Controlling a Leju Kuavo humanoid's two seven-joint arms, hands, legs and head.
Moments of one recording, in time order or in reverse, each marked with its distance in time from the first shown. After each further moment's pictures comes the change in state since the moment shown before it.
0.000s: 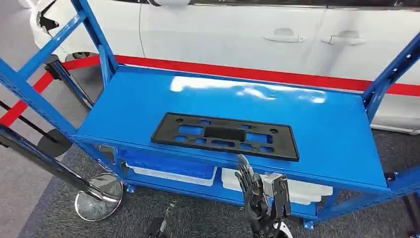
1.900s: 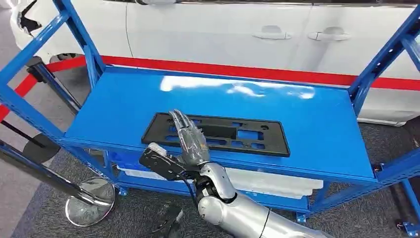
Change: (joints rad) left arm -0.121 -0.027 -0.100 -0.001 -0.180 -0.052 0.127; right arm -0.584 0.409 0.279 0.628 0.888 -0.057 0.478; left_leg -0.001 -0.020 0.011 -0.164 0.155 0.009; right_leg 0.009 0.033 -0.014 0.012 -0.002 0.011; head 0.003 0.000
